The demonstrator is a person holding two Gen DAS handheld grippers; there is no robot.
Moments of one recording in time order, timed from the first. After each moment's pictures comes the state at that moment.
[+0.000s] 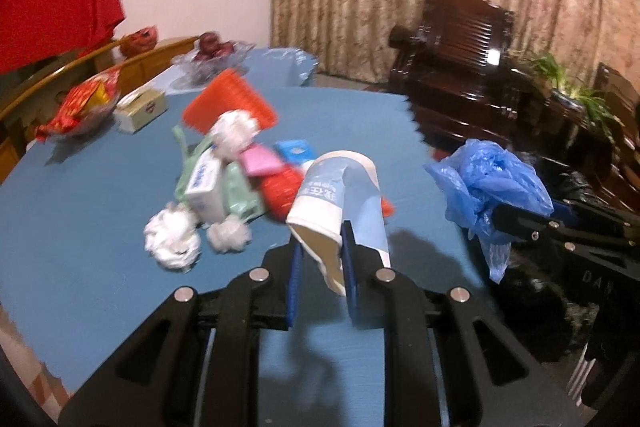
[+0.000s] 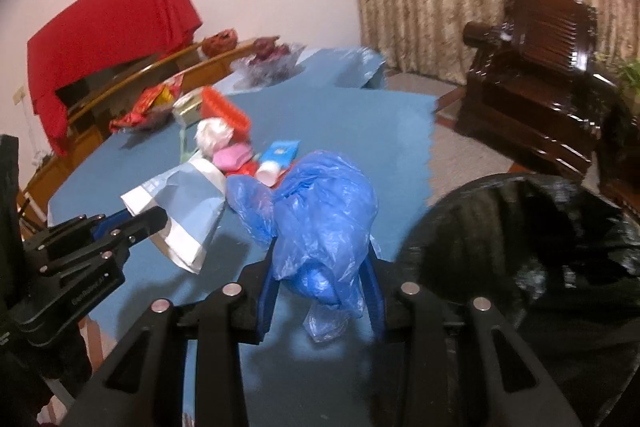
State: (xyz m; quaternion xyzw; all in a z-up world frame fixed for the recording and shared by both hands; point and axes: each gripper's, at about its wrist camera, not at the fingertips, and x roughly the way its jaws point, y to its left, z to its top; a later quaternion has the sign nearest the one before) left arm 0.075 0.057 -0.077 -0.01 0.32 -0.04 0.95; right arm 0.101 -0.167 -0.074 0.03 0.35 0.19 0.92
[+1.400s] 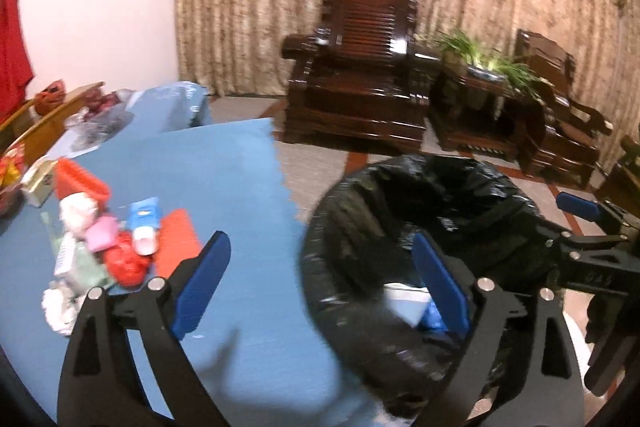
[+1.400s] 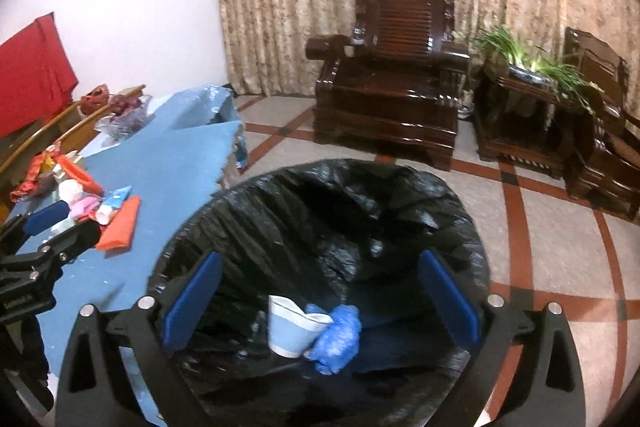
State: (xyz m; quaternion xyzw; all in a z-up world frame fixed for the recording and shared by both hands) left arm 0.100 -0.074 -0.061 0.03 0.30 -0.16 0.94; right arm 0.068 -0.331 -0.068 0.07 0.32 -0.03 0.95
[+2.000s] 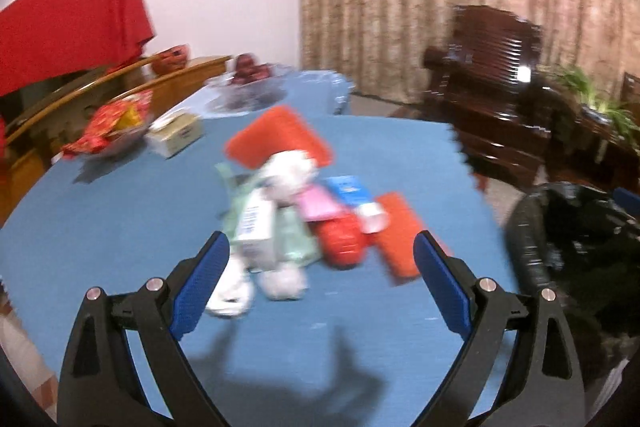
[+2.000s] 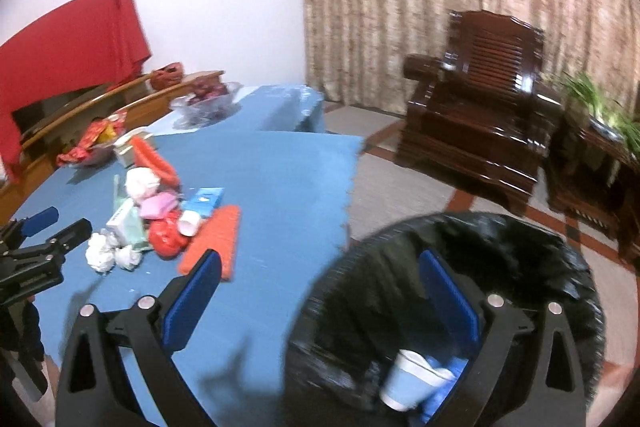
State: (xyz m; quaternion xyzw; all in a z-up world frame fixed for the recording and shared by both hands) left arm 0.110 0.112 -0.067 0.00 0.30 0.05 0.95; right arm 0.130 -0.187 -0.060 0.01 0.29 0.10 0.95
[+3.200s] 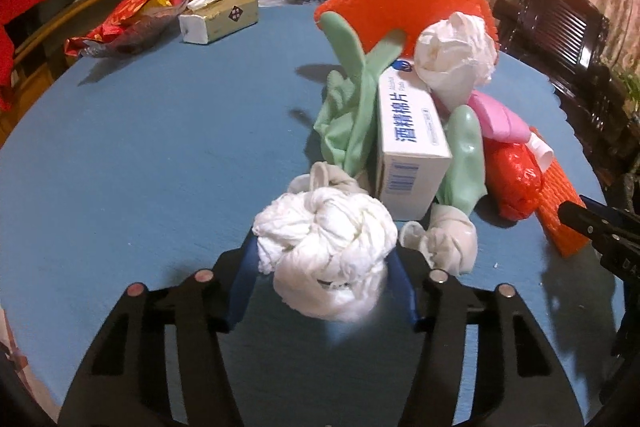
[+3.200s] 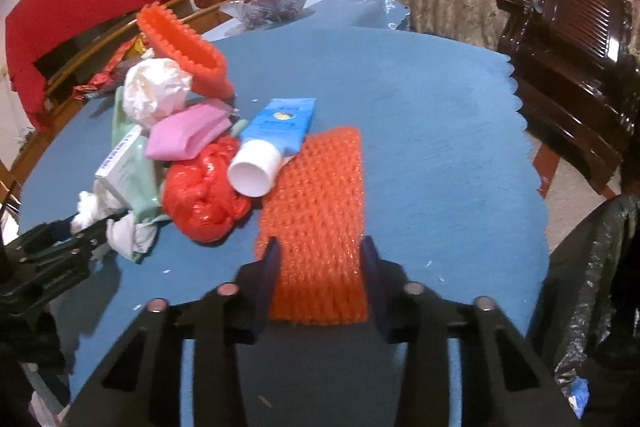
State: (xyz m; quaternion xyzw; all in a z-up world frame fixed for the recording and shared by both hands) left arm 0.170 0.206 -0.169 -0.06 0.42 0.09 0.90; right arm 0.222 -0.064 -0.160 -0.01 0.42 0.21 0.88
